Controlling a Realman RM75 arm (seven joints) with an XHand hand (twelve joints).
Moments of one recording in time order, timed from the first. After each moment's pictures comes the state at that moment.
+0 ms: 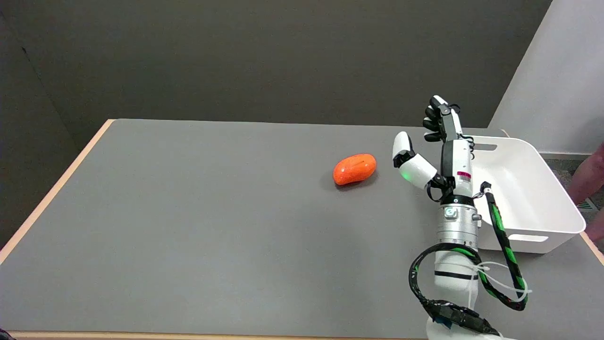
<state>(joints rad) -0.15 -1.16 1.07 -1.57 -1.88 1.29 0.10</state>
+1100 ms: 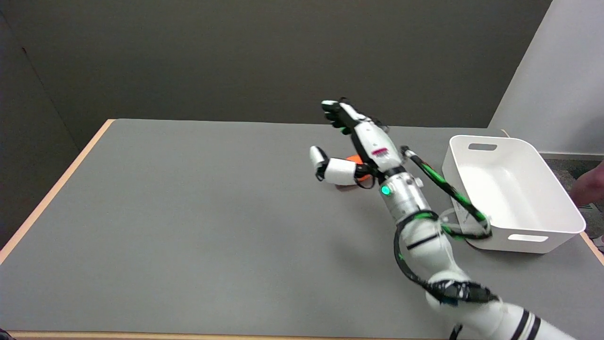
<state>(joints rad) -0.05 -1.14 1.14 -1.68 -1.94 0.61 -0.19</state>
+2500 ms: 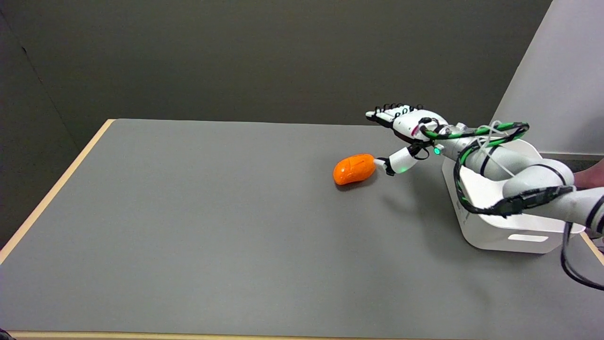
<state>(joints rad) 0.35 -0.52 0.96 -1.36 -2.17 0.09 0.11</state>
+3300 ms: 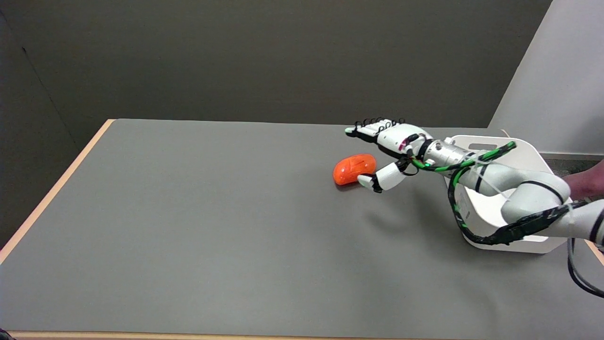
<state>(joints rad) 0.30 -0.50 0.90 -1.44 -2.44 0.18 0.46</state>
